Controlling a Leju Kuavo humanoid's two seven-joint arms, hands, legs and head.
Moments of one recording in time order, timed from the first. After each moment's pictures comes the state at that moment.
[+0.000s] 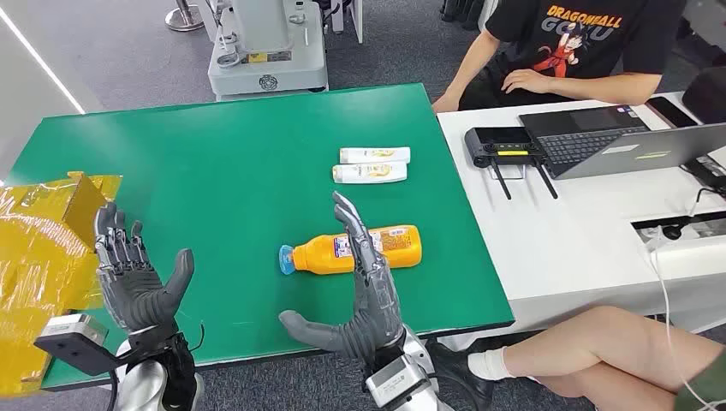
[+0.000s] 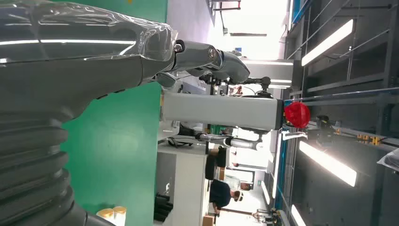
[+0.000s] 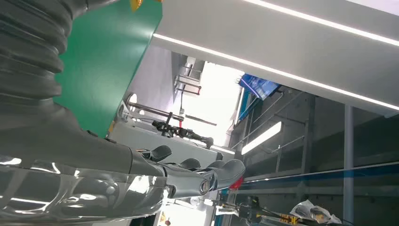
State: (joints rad) left arm -0.12 -0.27 -0.20 -1.49 0.05 0.12 -0.70; right arm -0.06 0.20 0.57 -1.43 0.26 -0.33 -0.60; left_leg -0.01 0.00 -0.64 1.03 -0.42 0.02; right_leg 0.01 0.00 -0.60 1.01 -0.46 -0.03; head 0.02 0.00
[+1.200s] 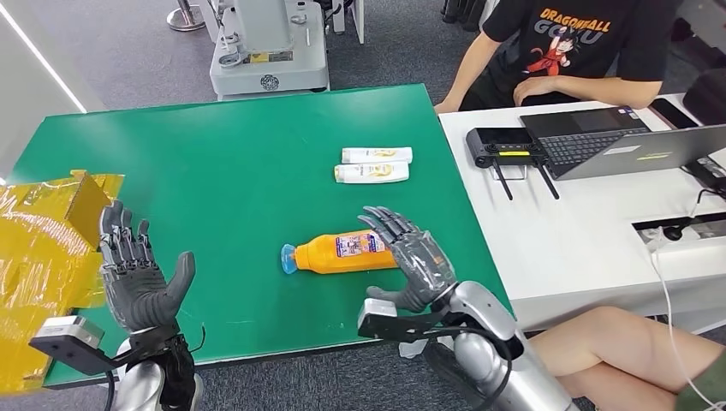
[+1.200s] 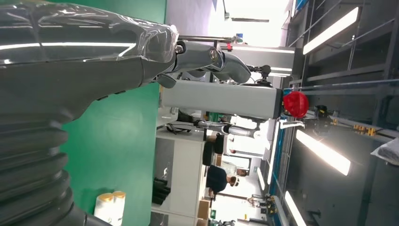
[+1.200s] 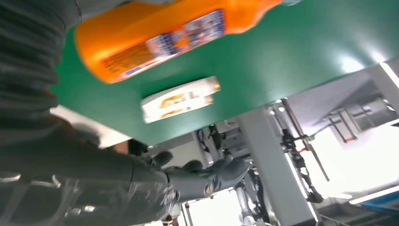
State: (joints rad) left arm -0.12 -0.27 -0.19 -1.49 0.08 0.04 -0.70; right arm -0.18 -0.18 0.39 -1.39 0.80 -0.01 -0.16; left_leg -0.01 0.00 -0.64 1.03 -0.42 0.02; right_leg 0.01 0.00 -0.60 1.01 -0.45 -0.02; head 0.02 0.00
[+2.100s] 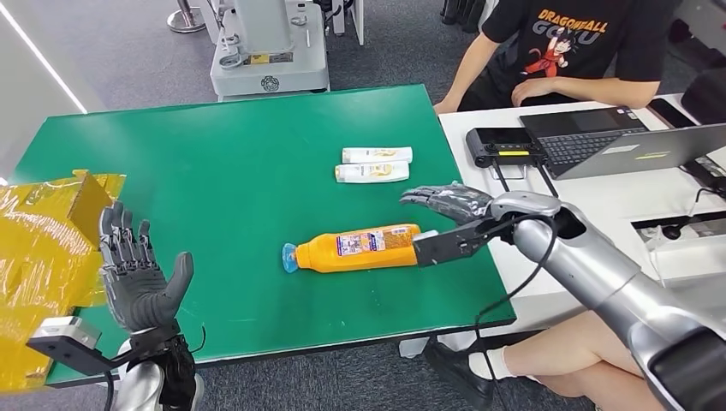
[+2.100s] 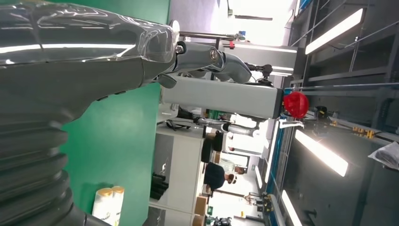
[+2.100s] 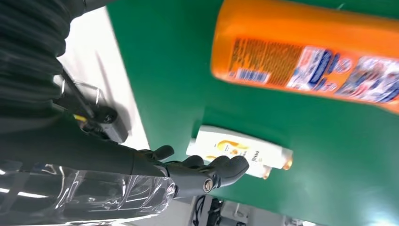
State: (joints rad) left arm -0.12 -0.27 -0.19 -1.48 0.11 0.03 -0.70; right arm -0.77 -0.57 0.74 -1.07 0.48 0.49 -0.15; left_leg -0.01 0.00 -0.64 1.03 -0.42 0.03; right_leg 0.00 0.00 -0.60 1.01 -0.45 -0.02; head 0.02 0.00
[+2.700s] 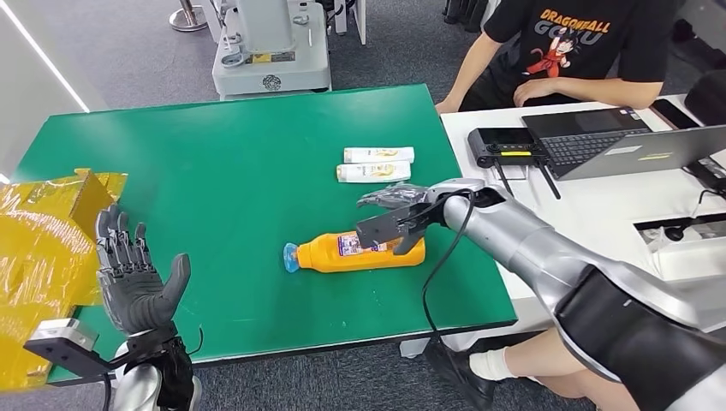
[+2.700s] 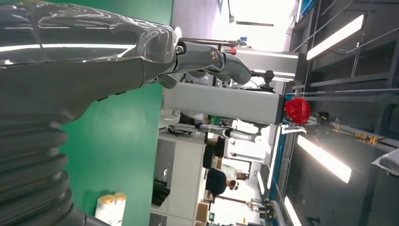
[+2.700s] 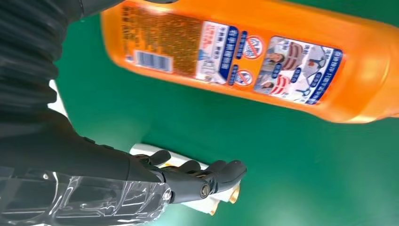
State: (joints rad) left arm -0.11 -0.27 -0.18 -1.48 0.10 0.04 -0.70; right arm -1.03 -0.24 1.05 -0.47 0.37 0.42 -0.24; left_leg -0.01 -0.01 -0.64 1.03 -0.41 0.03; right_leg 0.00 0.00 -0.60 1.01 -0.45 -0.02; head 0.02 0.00
